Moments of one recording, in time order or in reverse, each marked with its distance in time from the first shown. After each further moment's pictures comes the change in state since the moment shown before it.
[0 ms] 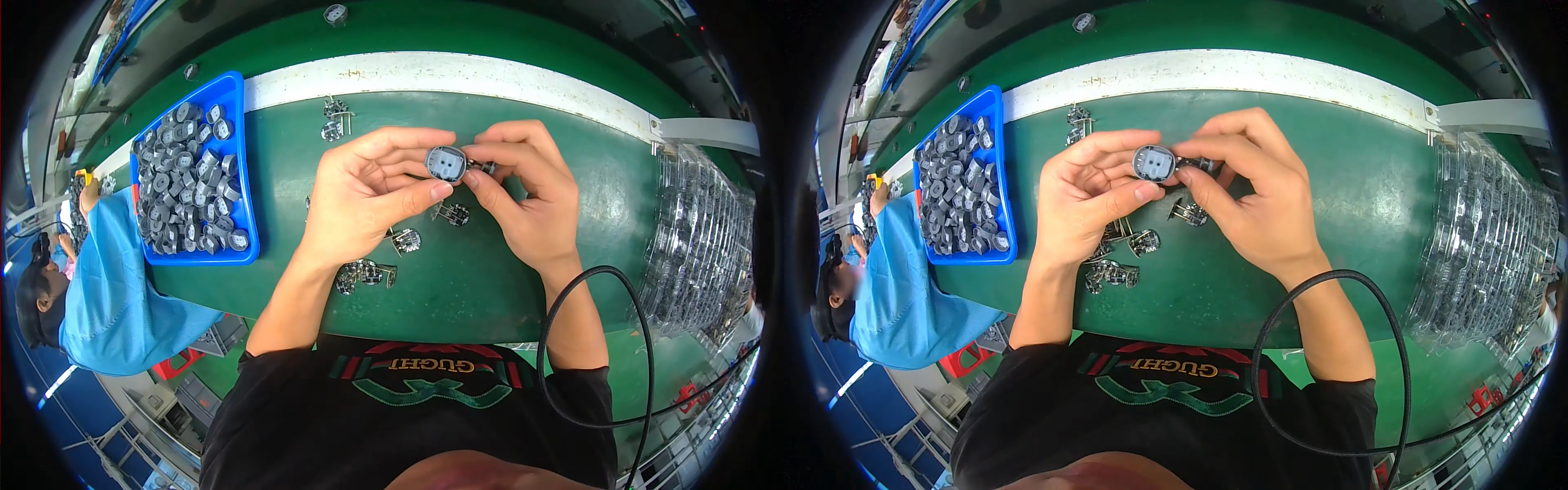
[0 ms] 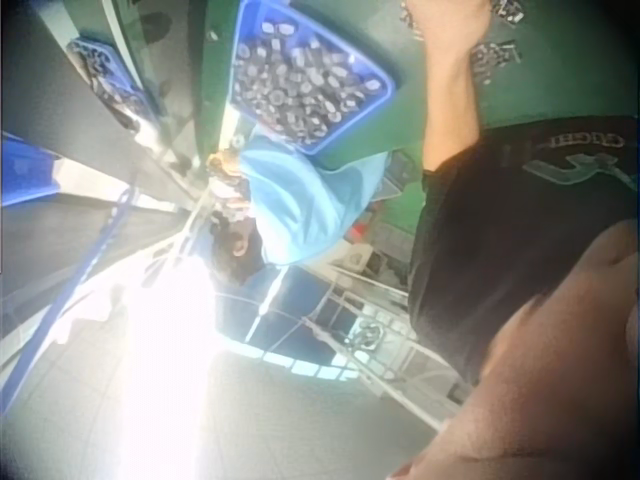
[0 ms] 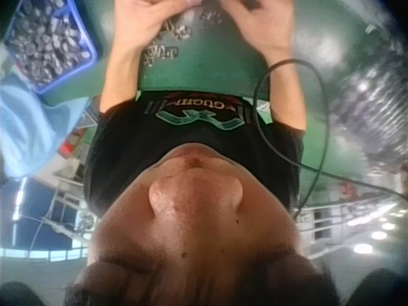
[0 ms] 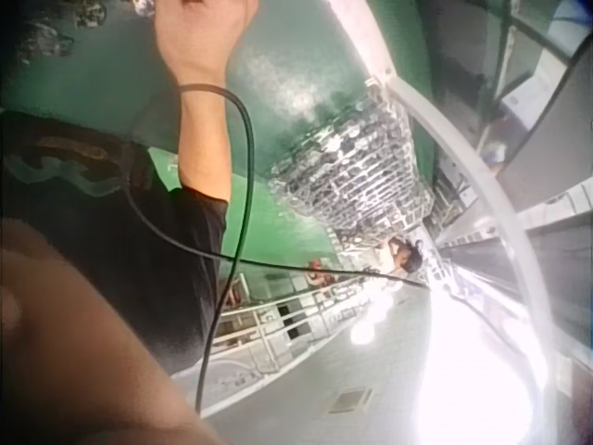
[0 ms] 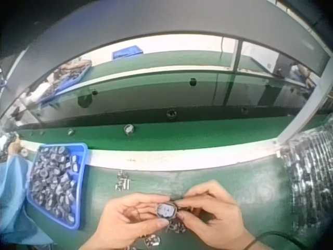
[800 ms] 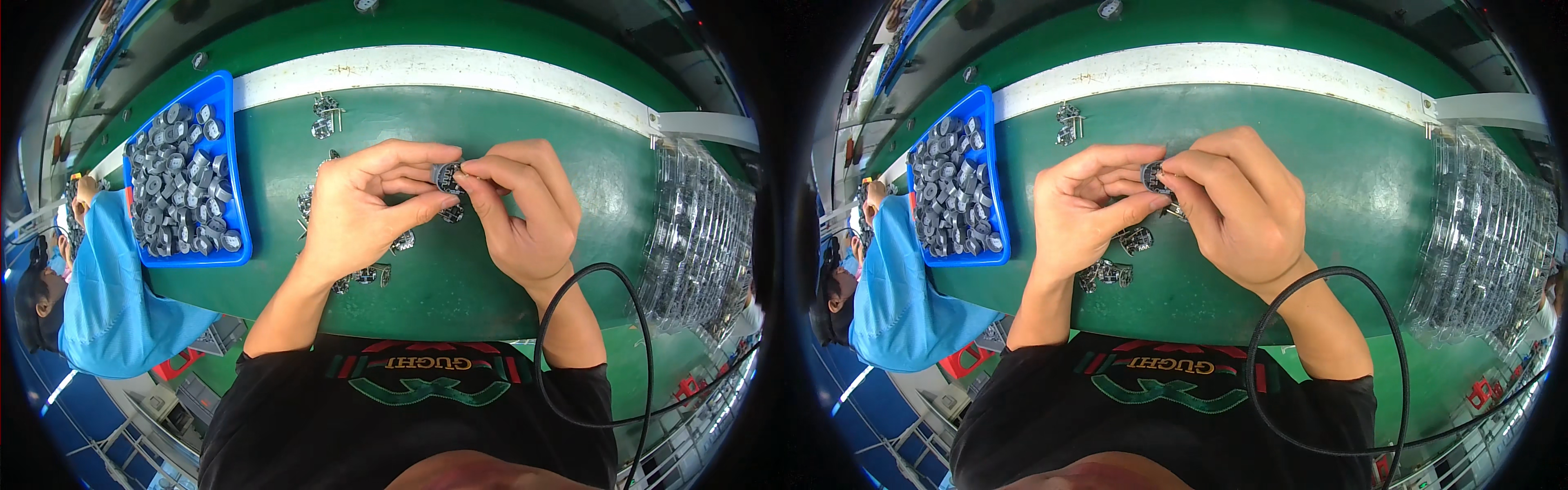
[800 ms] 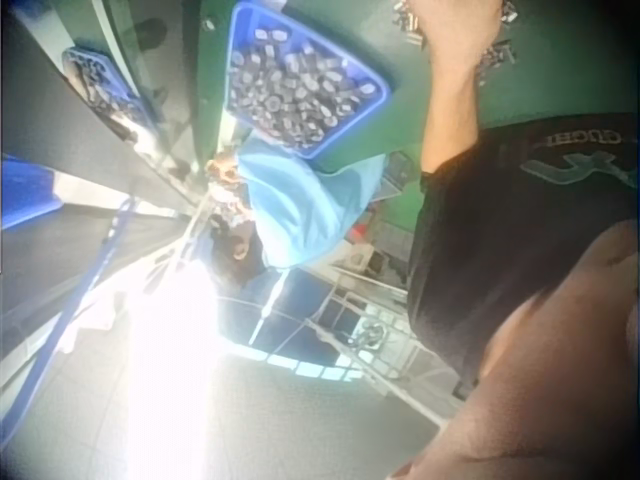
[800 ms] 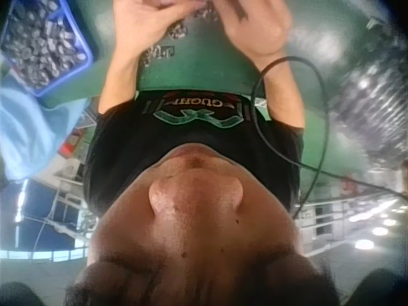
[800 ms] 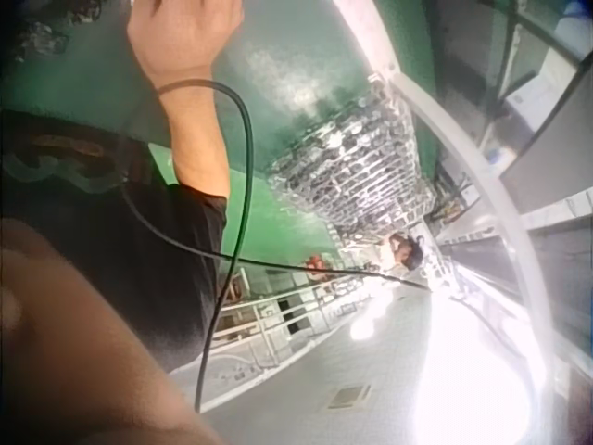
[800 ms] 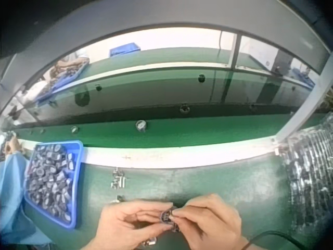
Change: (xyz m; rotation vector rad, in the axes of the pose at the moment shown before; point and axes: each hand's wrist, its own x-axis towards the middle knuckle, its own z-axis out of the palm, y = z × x) left_hand -0.005 0.006 0.014 0.259 0.058 -0.016; right_hand -0.001 -0.009 0.008 -0.294 0.137 -0.363
